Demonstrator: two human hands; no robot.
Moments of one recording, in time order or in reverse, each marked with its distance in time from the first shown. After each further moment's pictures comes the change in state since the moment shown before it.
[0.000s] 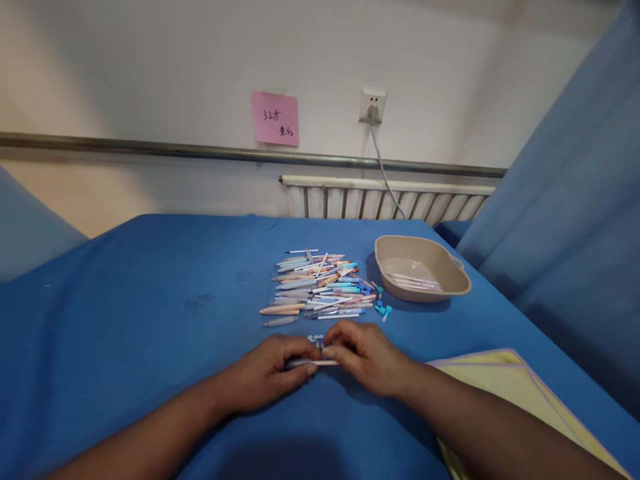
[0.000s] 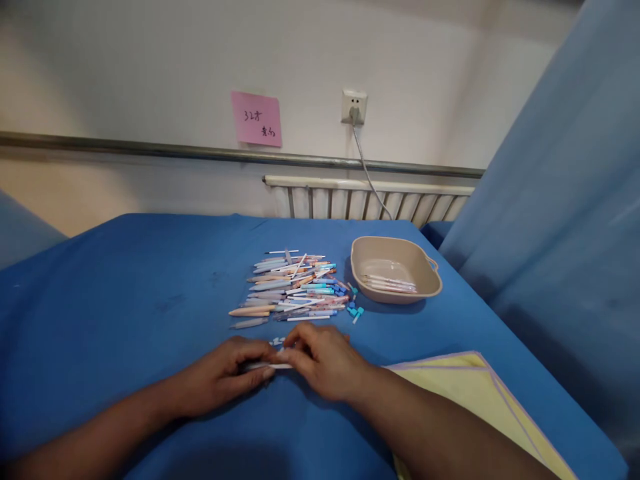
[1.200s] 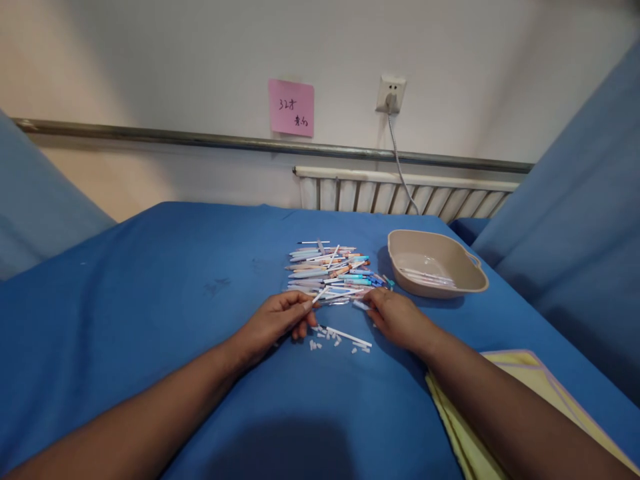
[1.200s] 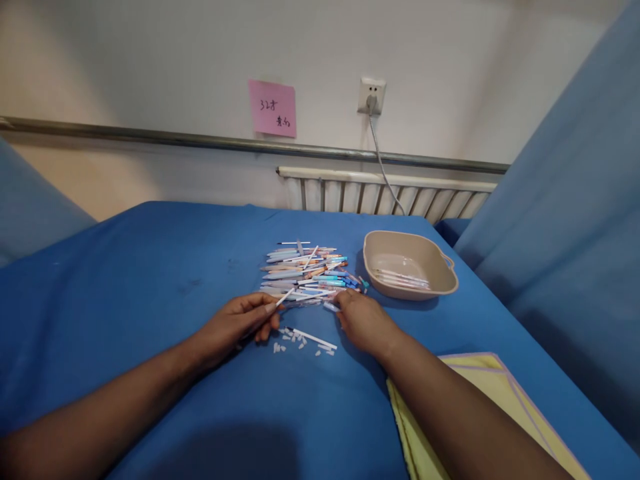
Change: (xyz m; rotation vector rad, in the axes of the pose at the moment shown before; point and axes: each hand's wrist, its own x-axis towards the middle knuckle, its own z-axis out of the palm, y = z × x) left_hand 0.012 -0.026 -0.005 -0.645 0.377 -0.276; right_hand 0.012 0.041 -0.038 -0.653 -0.010 0.000
